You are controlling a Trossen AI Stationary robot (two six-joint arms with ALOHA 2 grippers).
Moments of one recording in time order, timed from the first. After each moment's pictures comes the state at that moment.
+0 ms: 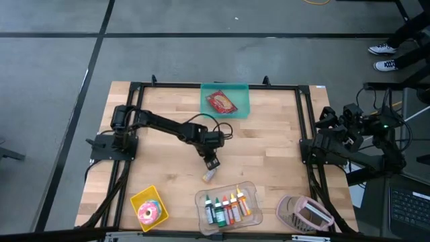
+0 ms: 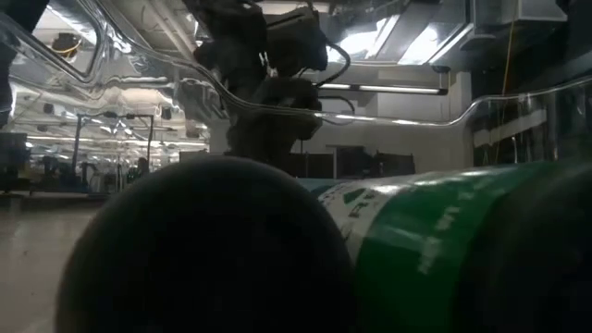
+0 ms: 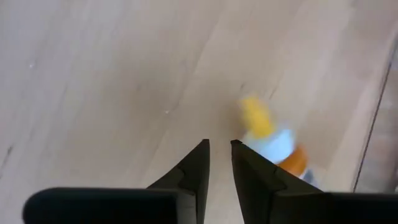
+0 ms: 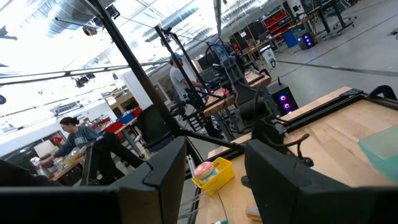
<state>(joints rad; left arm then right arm) -0.02 1.93 1.26 -0.50 0.17 -0.55 -0.37 0.02 0.76 -0.58 -0.49 0.62</state>
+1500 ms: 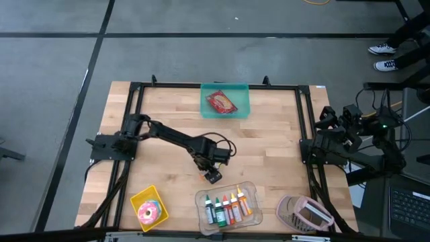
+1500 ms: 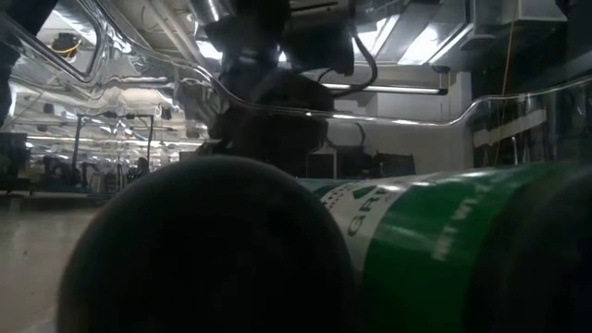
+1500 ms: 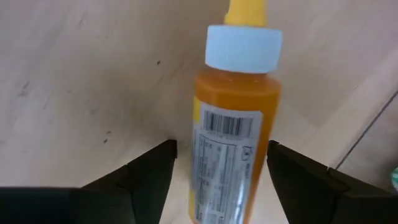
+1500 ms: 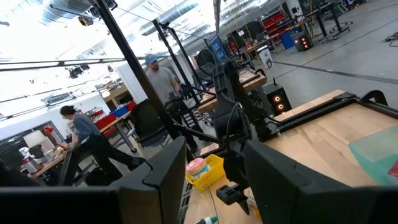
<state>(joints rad) -0.14 2.09 1.48 -0.81 0.22 -0.81 -0.37 0.02 0.76 -0.60 -0.49 0.56</state>
